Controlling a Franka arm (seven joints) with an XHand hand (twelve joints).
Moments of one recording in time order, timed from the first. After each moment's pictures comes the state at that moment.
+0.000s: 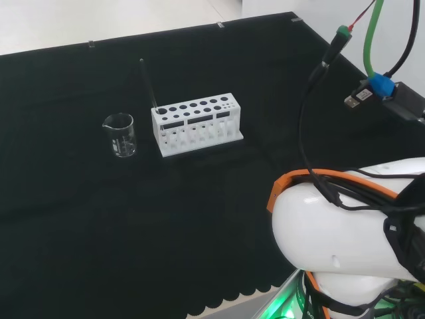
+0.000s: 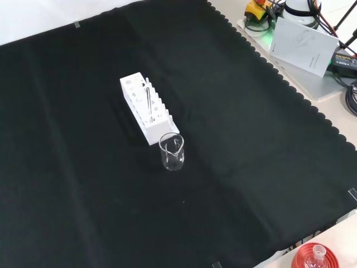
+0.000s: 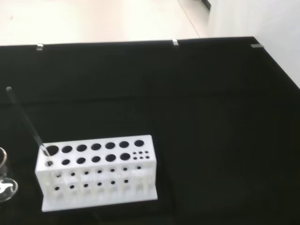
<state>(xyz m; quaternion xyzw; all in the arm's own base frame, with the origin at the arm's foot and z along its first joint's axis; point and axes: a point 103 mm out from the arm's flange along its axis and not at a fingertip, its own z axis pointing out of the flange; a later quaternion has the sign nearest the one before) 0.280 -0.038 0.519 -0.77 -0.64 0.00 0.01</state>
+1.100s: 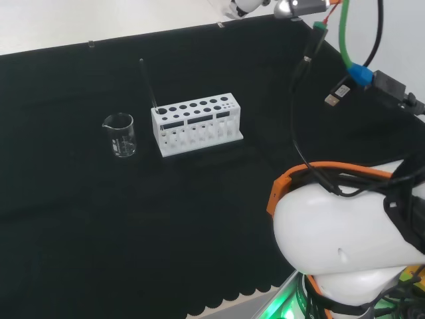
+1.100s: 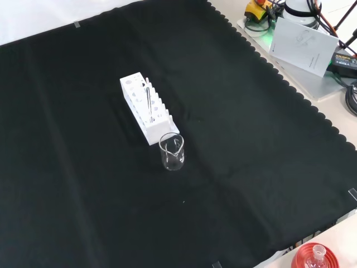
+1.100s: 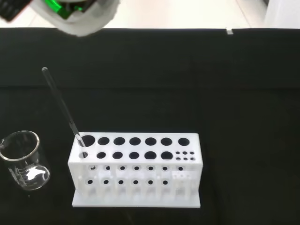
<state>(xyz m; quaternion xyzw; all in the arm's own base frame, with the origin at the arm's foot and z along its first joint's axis) 0.347 -0.021 0.462 -0.72 -0.69 0.00 0.04</state>
